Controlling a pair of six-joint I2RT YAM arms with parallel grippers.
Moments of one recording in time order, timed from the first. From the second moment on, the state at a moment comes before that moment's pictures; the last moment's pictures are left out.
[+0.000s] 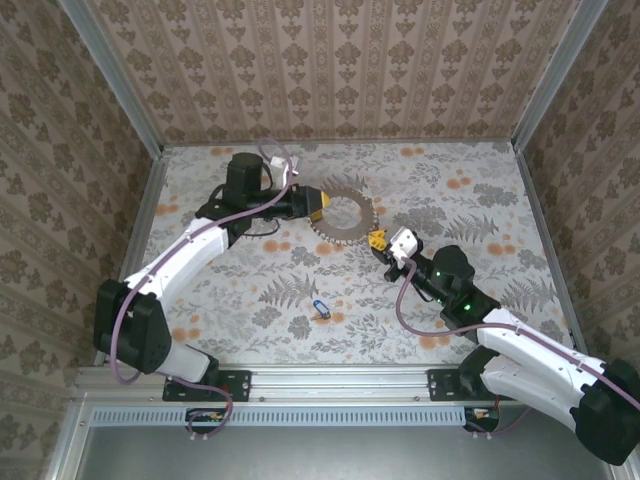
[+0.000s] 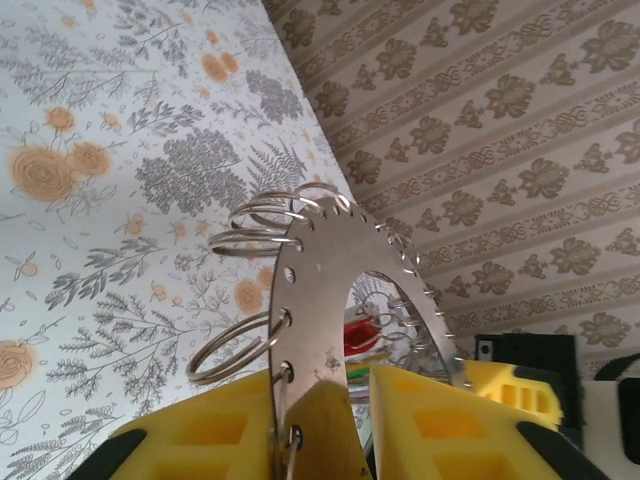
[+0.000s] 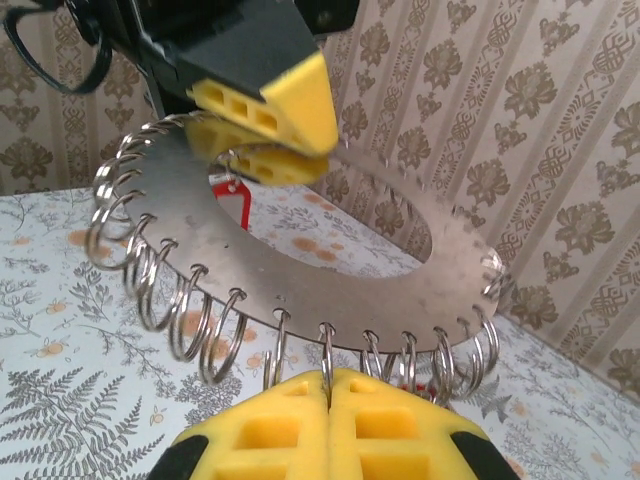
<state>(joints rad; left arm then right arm) -0.49 1.47 1.15 -0.15 0.81 -0.64 0.63 0.88 0.43 0.41 -0.09 -0.26</state>
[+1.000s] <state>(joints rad) -0.51 1.51 1.08 -0.06 0.79 -0.66 0.61 0.77 0.41 0.27 -0.09 -0.23</state>
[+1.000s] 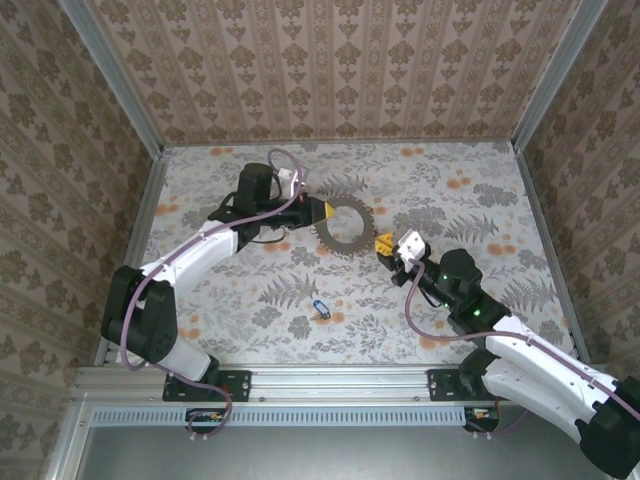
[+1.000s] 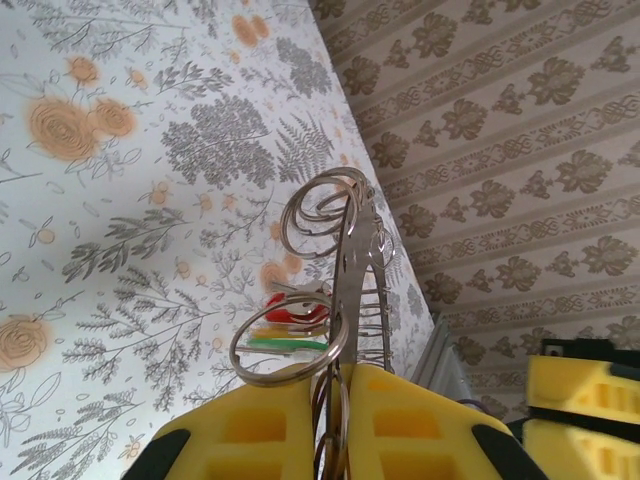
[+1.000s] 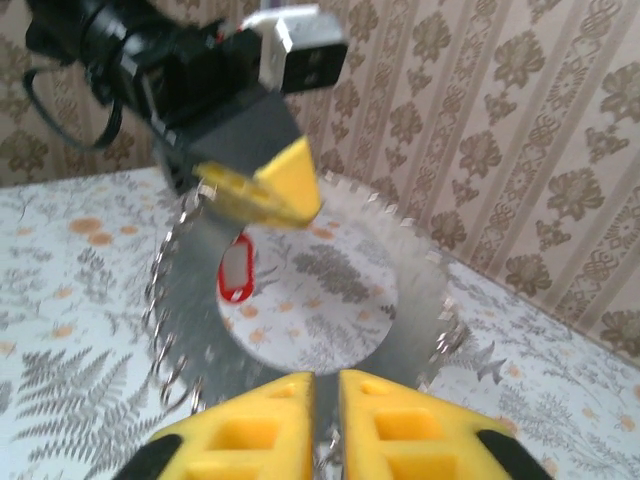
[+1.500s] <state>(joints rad) -0.53 1.32 1.16 -0.13 0.90 -0.40 0.62 0.56 0.31 0.25 -0.27 -0.42</state>
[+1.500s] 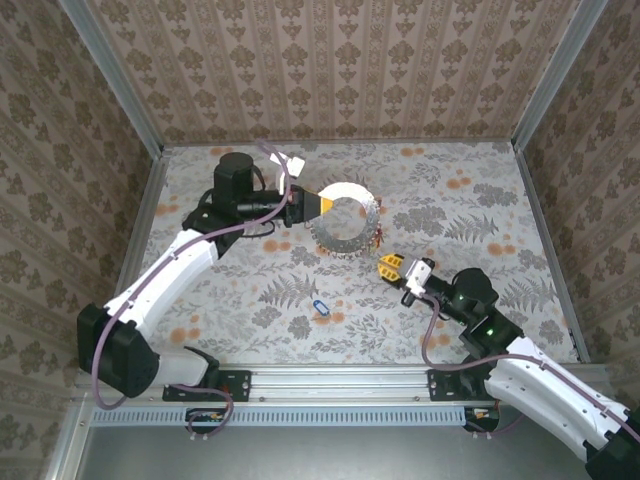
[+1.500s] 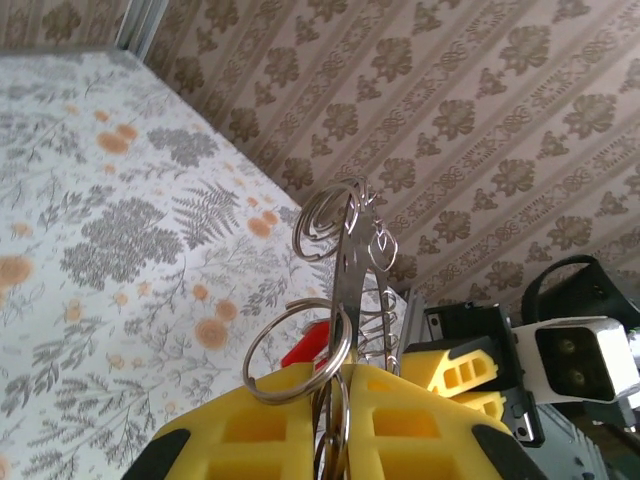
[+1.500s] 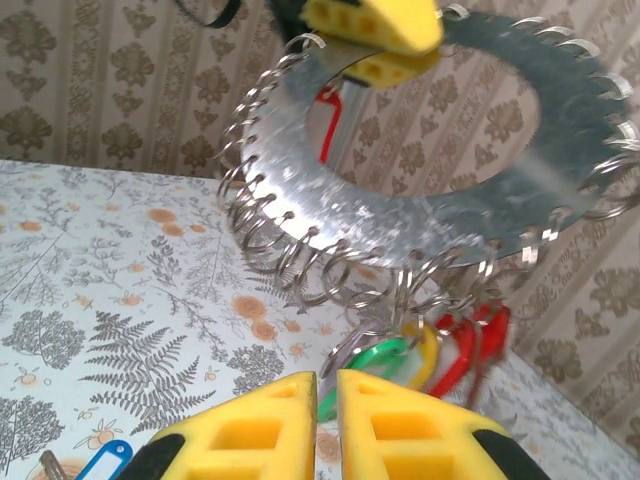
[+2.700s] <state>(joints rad) -0.55 1.30 1.24 -0.29 0.89 -0.27 0.73 0.61 0.32 0.37 -0.06 -0.58</state>
